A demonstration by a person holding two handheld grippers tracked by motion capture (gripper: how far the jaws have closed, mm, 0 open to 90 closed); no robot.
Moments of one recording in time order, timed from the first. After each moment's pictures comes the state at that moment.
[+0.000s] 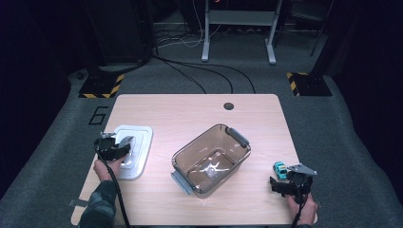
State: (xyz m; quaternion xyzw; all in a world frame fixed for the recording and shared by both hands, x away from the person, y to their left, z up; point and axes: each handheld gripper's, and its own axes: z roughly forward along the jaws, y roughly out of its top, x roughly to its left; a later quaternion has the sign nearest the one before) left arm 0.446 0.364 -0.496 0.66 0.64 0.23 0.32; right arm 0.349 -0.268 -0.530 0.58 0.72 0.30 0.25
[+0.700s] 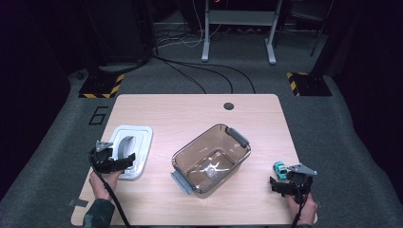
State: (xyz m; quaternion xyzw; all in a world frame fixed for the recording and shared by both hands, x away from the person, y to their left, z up) left arm 0.378 0.346 -0.471 0.66 0.60 0.24 0.37; right arm 0.349 -0.268 -0.530 0.58 0.72 0.30 0.25
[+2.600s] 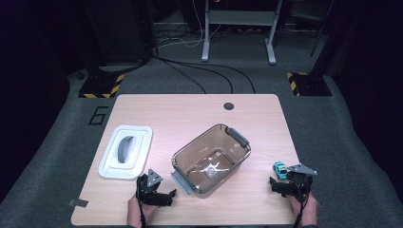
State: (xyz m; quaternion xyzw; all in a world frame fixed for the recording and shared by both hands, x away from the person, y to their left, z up) left arm 0.327 0.226 -0.531 0.81 0.44 0.18 0.34; right arm 0.349 -0.268 -0.529 0.58 0.72 0.30 0.24
